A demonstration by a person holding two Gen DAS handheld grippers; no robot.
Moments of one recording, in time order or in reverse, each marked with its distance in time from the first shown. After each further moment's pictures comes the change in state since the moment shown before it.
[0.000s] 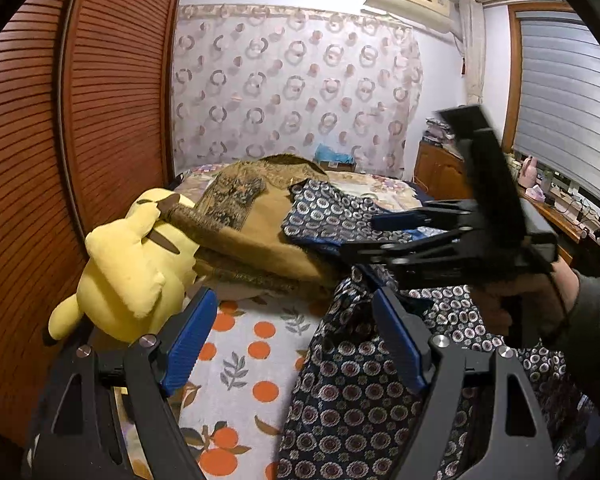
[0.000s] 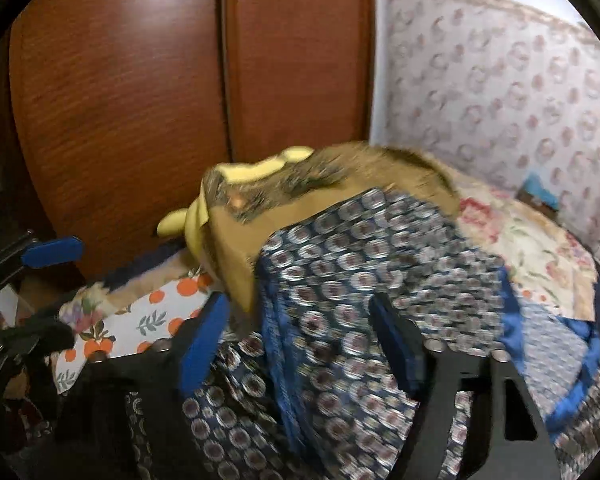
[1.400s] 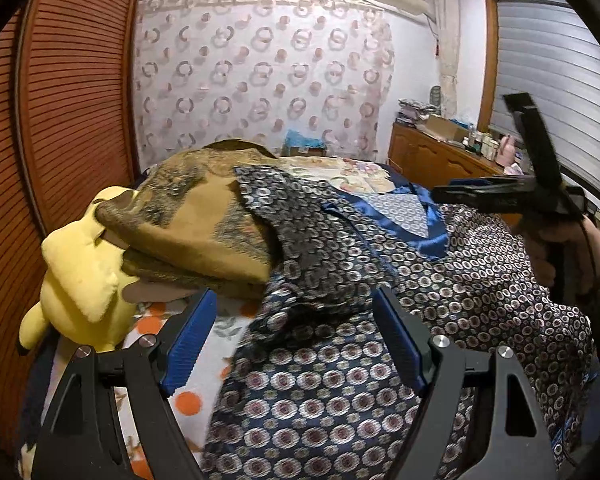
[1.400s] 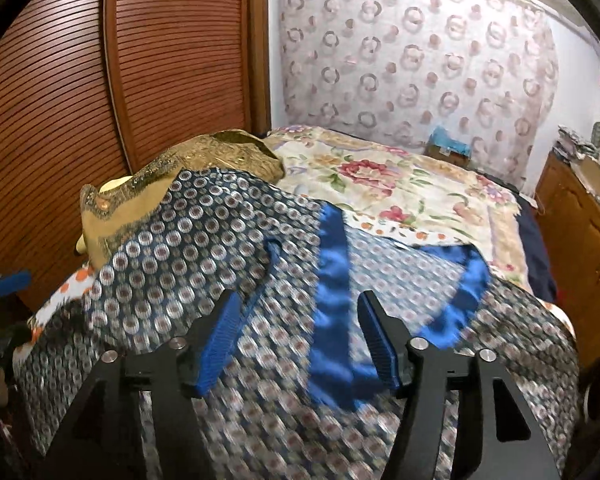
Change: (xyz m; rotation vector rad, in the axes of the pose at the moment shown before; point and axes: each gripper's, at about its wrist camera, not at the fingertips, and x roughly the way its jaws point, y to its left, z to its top) left arm 0.031 -0.056 0.004 0.063 0.048 -0.092; right arm -0.059 -0.101 -0.038 0.223 0.005 -0.291
